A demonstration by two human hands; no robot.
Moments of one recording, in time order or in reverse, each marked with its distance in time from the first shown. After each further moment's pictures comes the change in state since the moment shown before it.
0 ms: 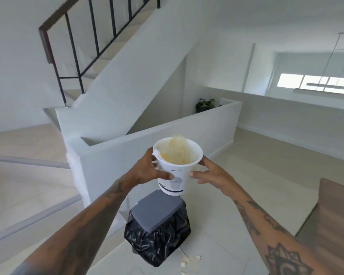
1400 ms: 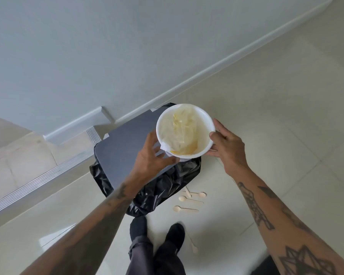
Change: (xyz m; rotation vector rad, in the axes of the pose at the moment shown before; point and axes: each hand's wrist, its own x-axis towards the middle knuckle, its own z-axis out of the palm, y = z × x) left_hand 0.318 -0.491 0.239 -0.303 0.162 -0.506; right_hand 0.425 0.492 -0.004 0.354 0.291 0.594
